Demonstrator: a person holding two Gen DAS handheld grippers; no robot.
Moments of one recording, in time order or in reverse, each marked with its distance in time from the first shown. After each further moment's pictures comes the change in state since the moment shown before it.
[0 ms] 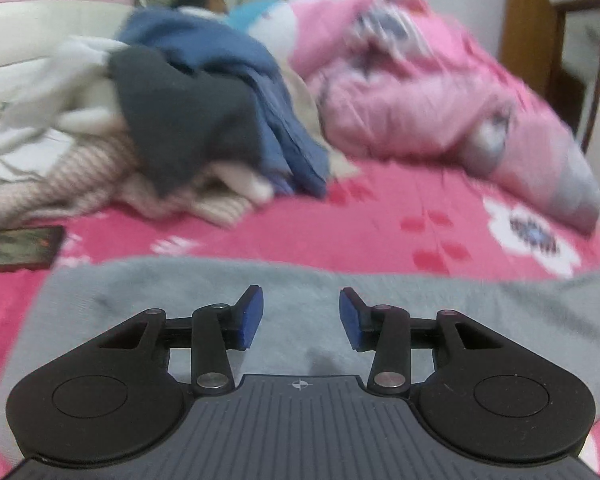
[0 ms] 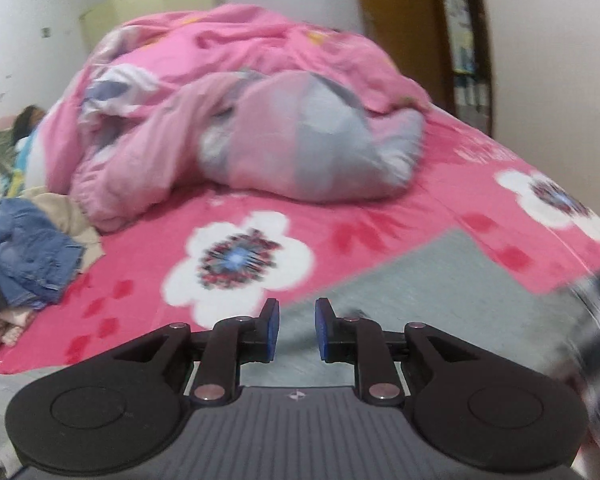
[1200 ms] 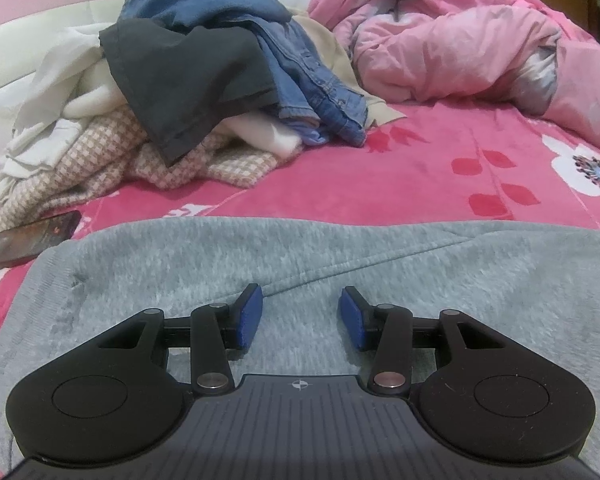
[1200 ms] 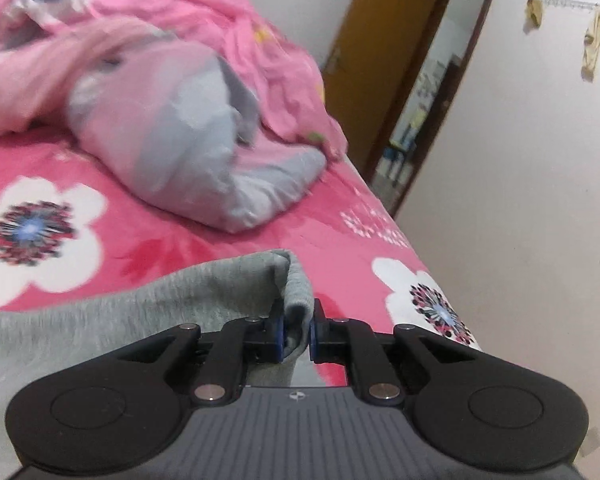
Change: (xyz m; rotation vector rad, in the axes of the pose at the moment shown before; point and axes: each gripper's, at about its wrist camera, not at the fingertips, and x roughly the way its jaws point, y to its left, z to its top) left arm 0.039 -0.024 -0.014 0.084 0.077 0.206; right arm 0.099 -0.070 0.051 -0.412 -0.059 -0.410
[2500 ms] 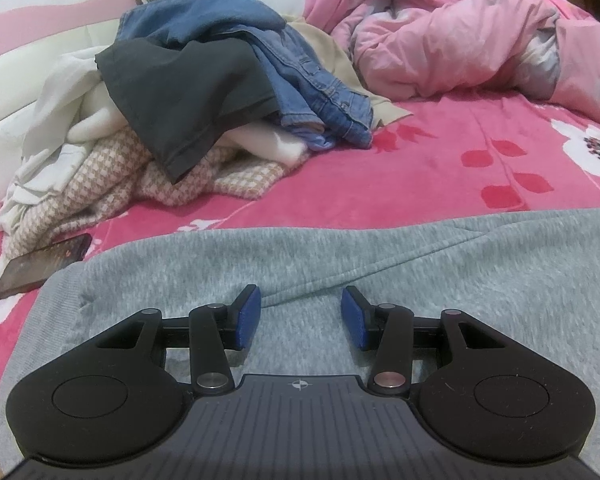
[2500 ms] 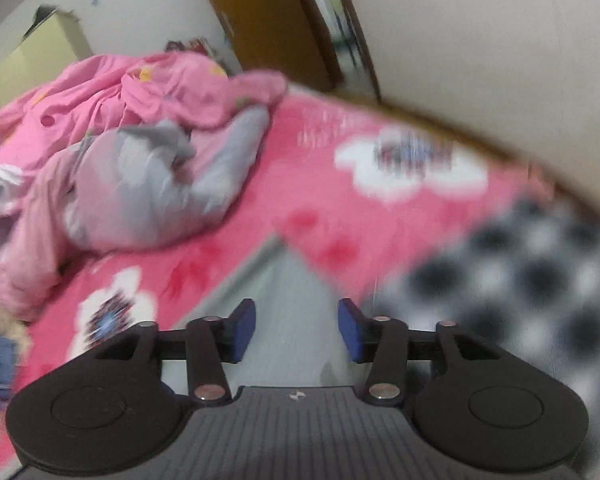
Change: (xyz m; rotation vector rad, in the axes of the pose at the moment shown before) left arm 0.005 -0.008 0.000 0.078 -0.027 0.058; right arm -0.088 -0.119 -0.085 0.773 0.208 0.287
